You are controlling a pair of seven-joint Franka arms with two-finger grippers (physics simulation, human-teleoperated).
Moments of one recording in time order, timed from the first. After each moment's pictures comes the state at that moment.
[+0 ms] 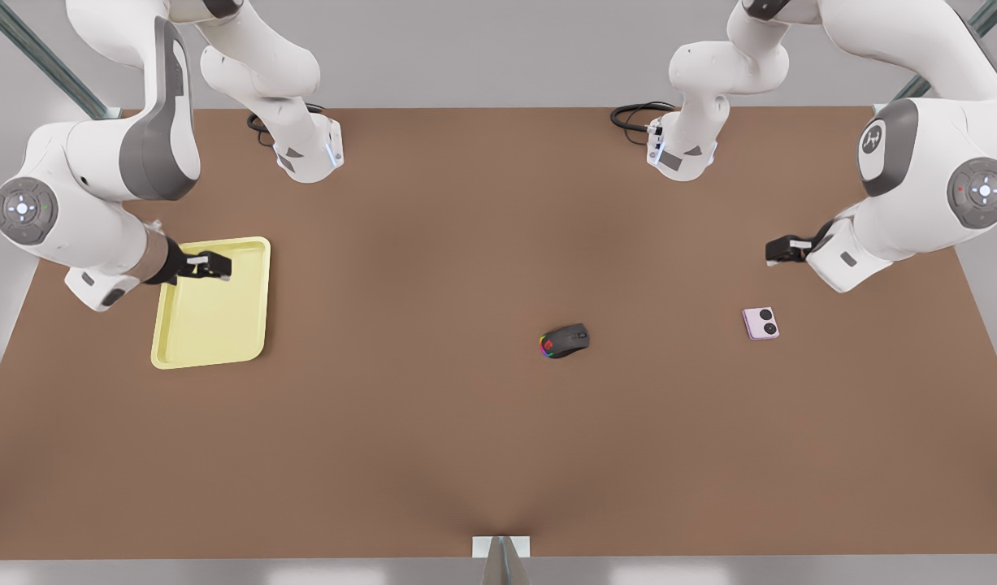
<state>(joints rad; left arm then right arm) -0.01 0.17 -0.05 -1.39 0.00 1.32 0.01 -0.07 0.15 0.13 -1.50 0.00 1.45 -0.02</state>
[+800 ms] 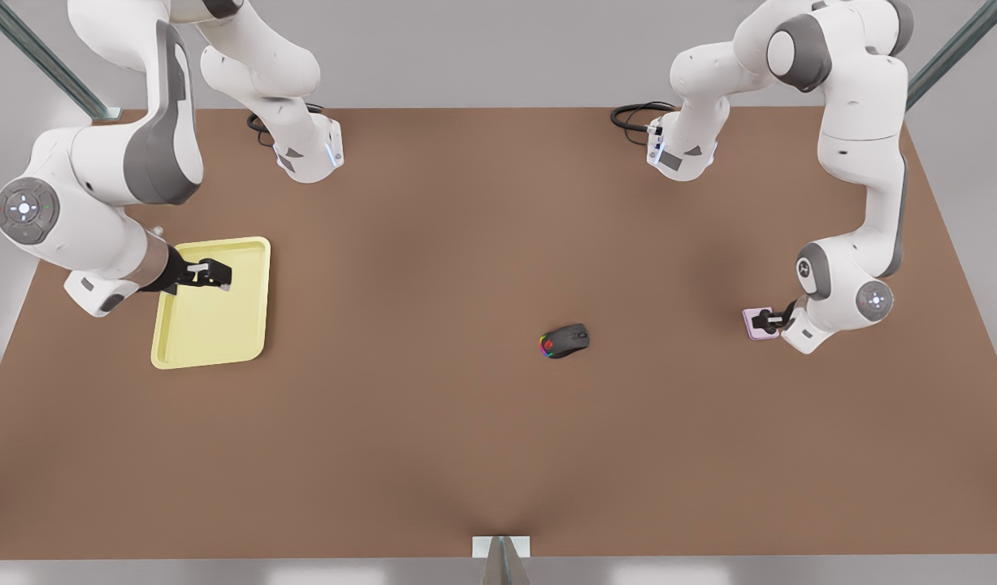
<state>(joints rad) 0.17 0.44 0.08 -2.10 0.00 2.33 0.17 -0.06 0.16 0.13 -1.51 0.00 1.51 -0.02</state>
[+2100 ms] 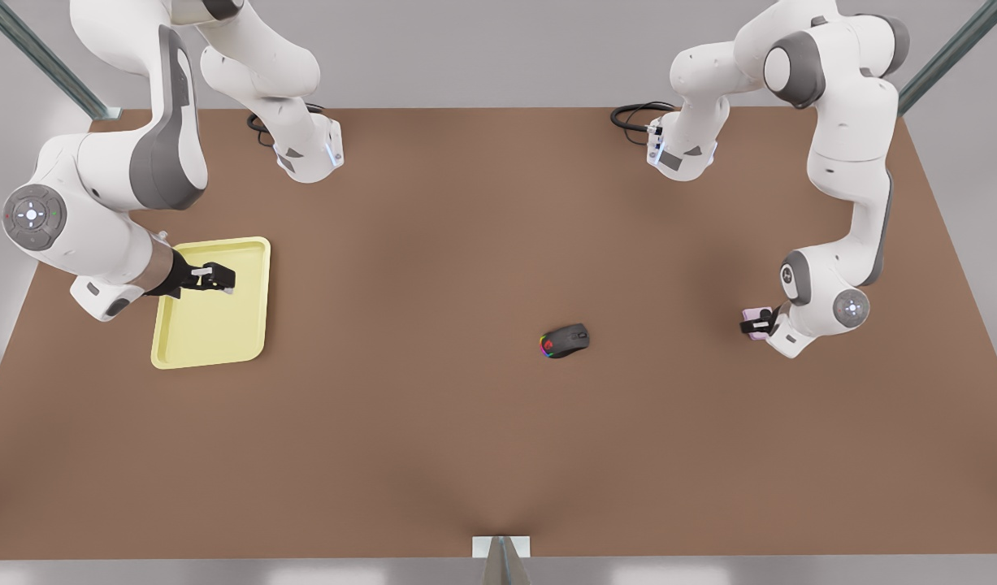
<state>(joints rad) 0.15 0.51 0.08 -2.11 0.03 2.40 0.07 -0.06 0.16 0.13 -1.52 0.00 1.53 -0.02</state>
